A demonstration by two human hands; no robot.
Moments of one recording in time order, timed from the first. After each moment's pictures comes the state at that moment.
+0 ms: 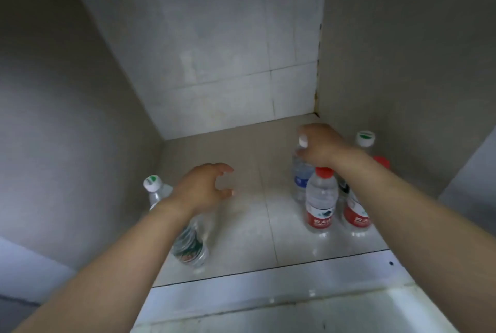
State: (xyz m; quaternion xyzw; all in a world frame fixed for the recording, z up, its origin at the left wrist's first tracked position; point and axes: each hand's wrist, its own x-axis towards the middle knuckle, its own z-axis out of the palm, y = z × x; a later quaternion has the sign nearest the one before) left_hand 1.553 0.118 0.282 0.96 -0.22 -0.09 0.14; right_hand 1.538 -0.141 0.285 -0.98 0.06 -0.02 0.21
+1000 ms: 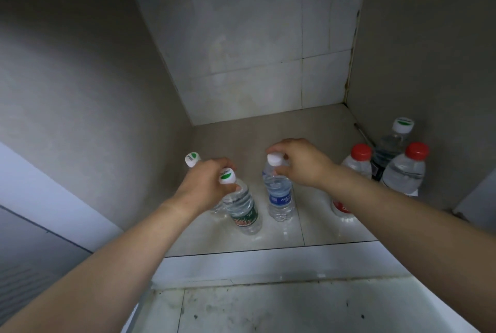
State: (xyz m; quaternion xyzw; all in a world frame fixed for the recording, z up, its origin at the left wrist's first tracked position) left_hand 1.522 0.185 0.281 0.97 -0.18 -0.02 0.18; right_hand 1.511 -0.032 0.272 -0.95 -0.12 -0.04 0.29
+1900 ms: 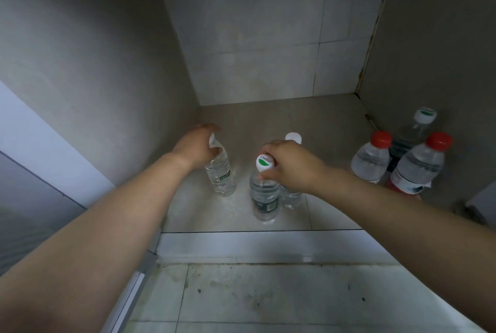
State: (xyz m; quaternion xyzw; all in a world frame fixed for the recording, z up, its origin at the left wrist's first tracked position) left_hand 1.574 0.230 0.272 0.98 -0.14 -0.02 0.12; right_hand 1.494 0.026 0.265 -0.95 -0.15 0.02 0.26
